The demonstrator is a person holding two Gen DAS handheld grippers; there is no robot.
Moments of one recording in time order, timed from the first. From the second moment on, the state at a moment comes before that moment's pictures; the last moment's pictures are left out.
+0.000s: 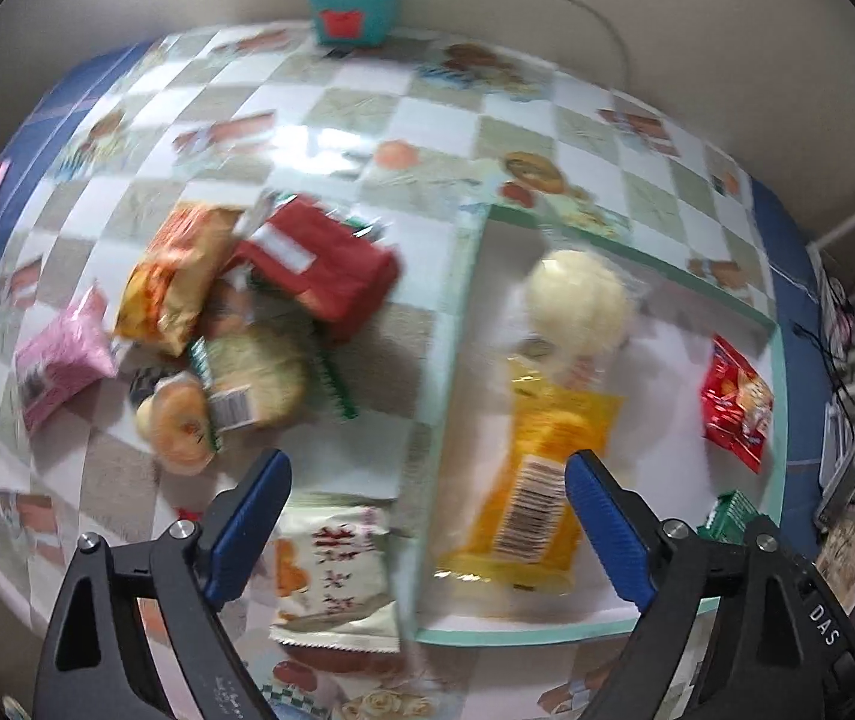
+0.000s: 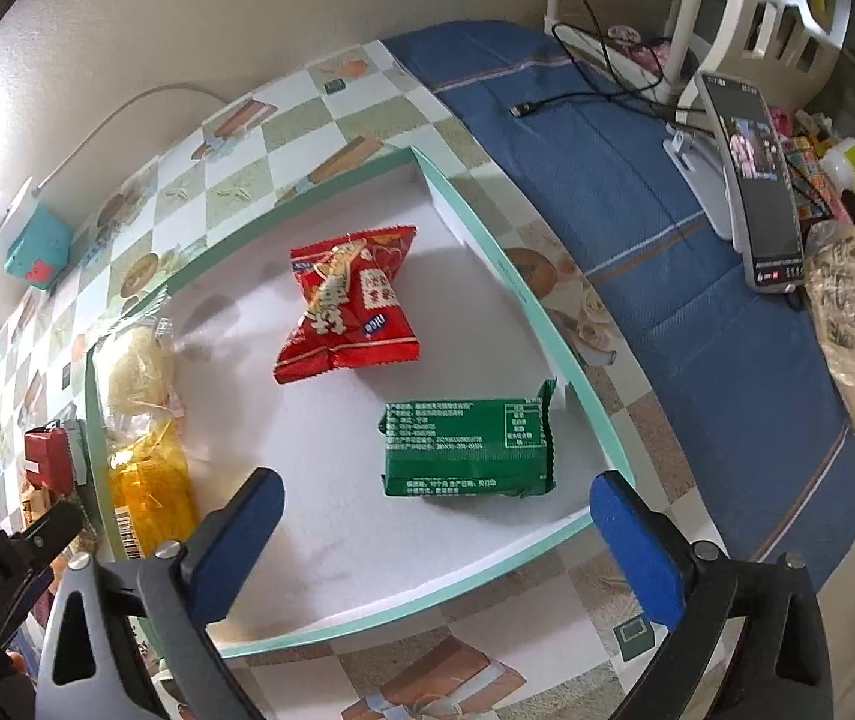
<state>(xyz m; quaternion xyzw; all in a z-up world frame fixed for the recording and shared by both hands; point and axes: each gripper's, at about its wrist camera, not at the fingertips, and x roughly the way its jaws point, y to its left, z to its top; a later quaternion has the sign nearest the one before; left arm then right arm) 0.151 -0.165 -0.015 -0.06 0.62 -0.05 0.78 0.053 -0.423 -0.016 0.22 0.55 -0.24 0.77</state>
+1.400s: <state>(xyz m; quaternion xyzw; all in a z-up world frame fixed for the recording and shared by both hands) 0.153 0.092 0.010 -0.17 0.56 0.12 0.80 0.105 -0.189 0.020 0.09 0.54 -0.05 0.83</state>
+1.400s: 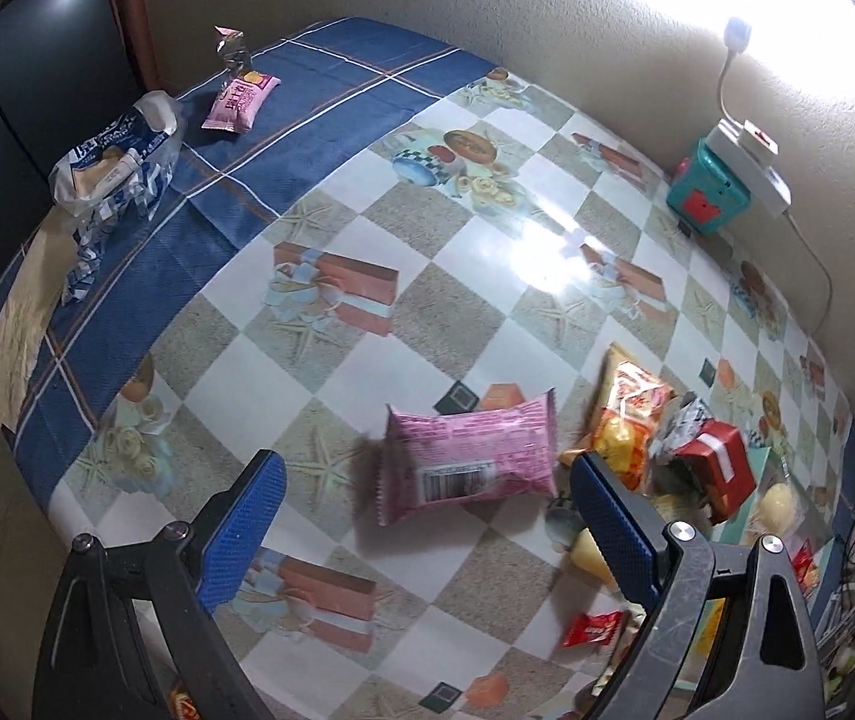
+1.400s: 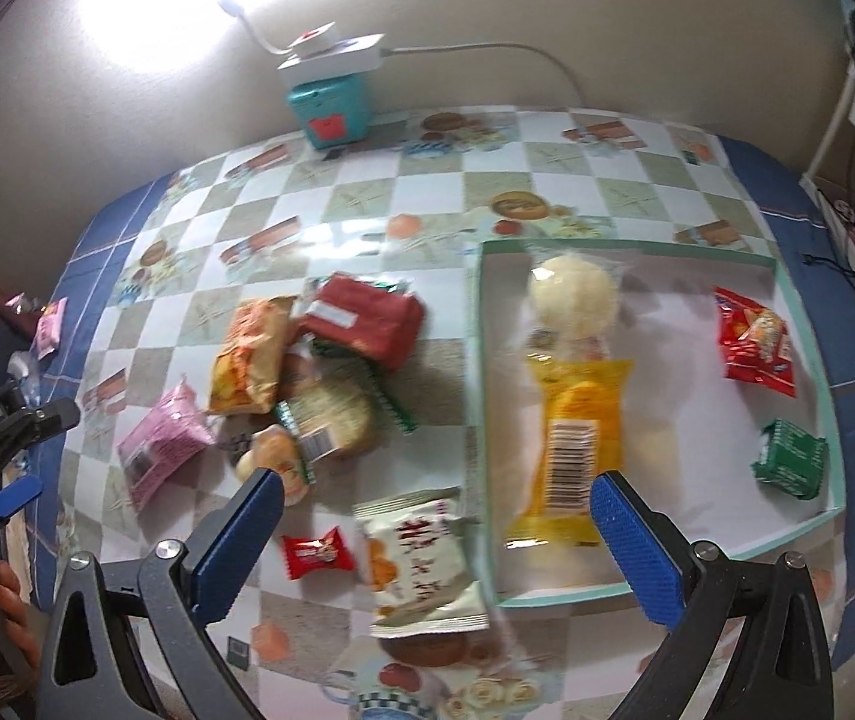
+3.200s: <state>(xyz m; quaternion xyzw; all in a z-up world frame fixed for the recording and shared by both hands) 0.116 0.031 -0.065 -0.23 0.66 0.08 0.70 0.103 -0.181 -0.048 0.10 0.64 0.04 0.76</state>
